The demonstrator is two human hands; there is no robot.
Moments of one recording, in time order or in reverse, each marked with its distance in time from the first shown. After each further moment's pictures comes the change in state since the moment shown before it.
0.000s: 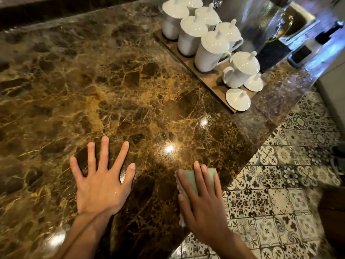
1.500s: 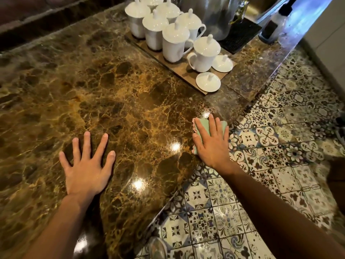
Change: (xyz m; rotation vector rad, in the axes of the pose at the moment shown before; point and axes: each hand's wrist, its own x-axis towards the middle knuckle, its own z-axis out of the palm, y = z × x) left_hand -0.002 0.004 -0.002 0.028 -0.013 -0.057; right_hand 0.059 0.116 -0.028 0.053 0.098 0.262
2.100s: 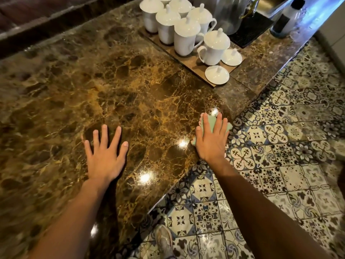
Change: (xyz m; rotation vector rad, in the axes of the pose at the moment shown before) left_hand -0.022 -0.001 0.003 -0.045 0.013 0.019; right_hand -0.028 -0.039 0.013 0.176 0.048 0.181
